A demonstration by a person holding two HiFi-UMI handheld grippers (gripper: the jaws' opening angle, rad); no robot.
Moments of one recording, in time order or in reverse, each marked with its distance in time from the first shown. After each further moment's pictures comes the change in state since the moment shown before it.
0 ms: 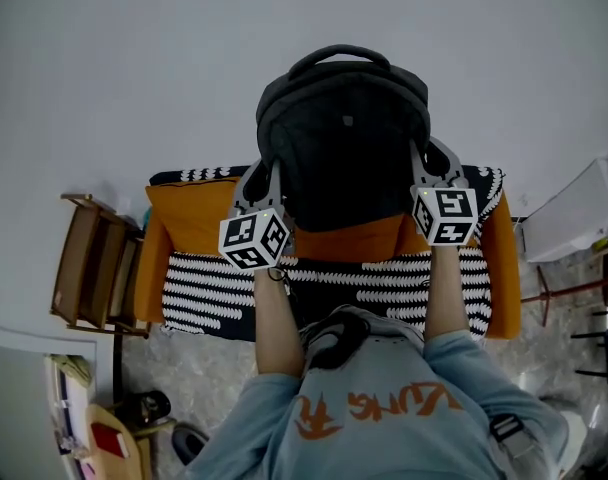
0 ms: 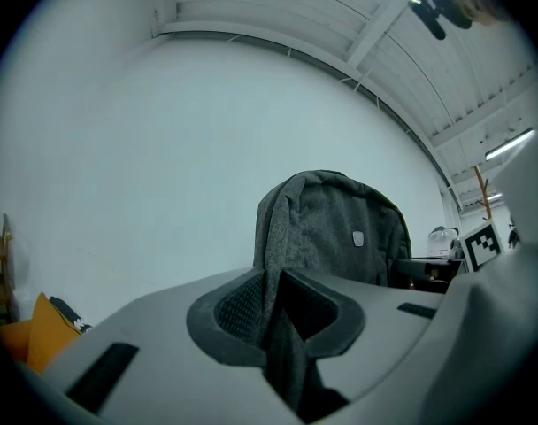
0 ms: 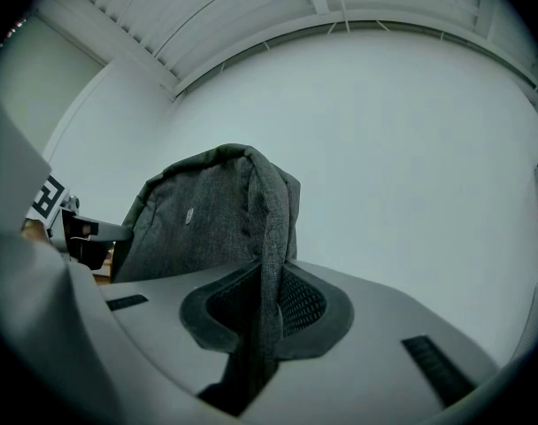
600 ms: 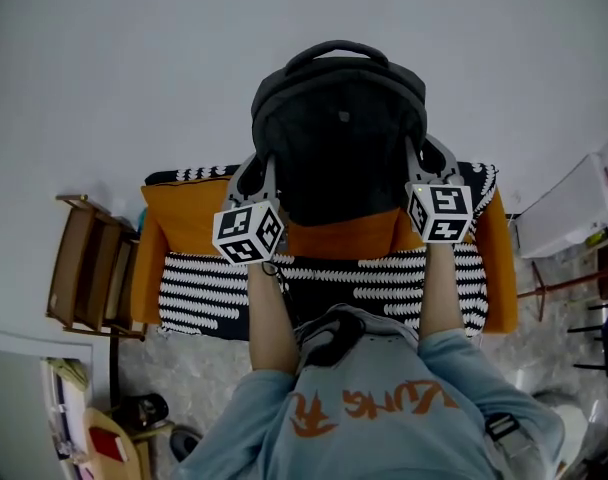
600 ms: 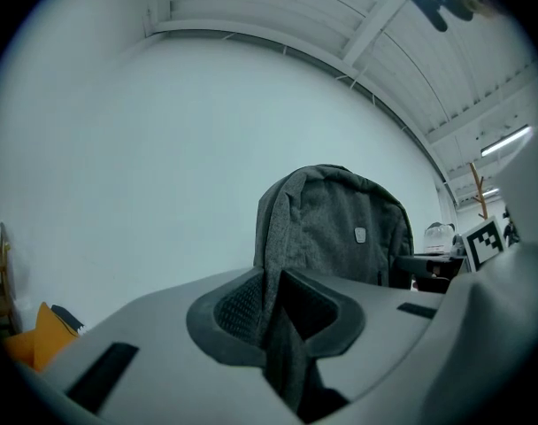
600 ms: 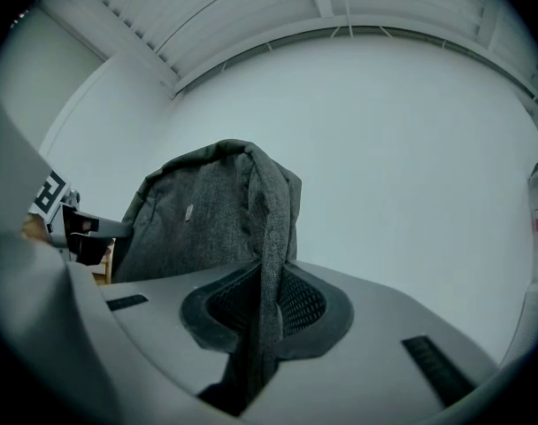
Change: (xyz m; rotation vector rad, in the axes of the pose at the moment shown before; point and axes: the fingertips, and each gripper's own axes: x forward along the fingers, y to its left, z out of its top) left arm -0.010 0.004 0.010 0.027 0.019 -0.015; right arm -0.013 0.012 0.008 -0.017 0.000 -0.032
